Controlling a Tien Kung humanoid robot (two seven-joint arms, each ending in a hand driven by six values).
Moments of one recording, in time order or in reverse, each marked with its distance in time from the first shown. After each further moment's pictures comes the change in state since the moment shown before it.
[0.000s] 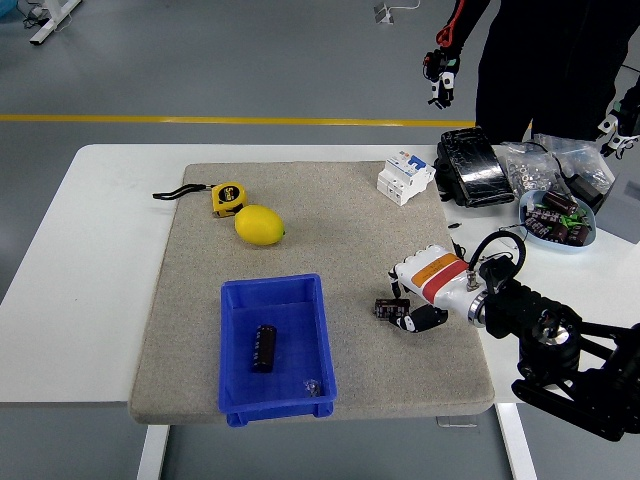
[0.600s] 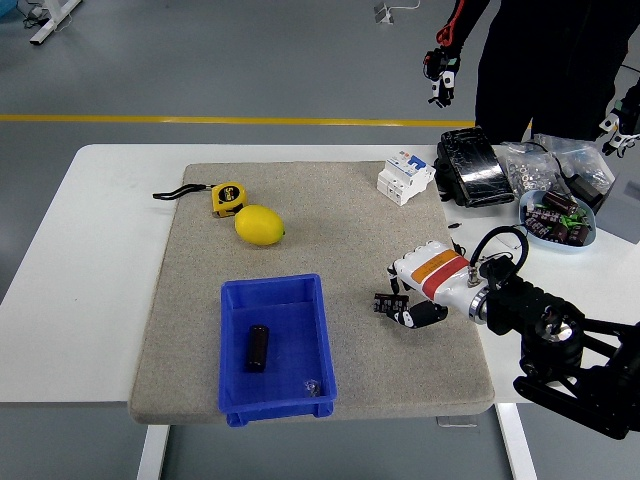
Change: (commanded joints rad) left arm 0.002 0.002 -0.006 0.000 0.010 -0.005 0.001; right arm 0.006 -0.021 0.023 0.048 -0.006 0.005 -0.002
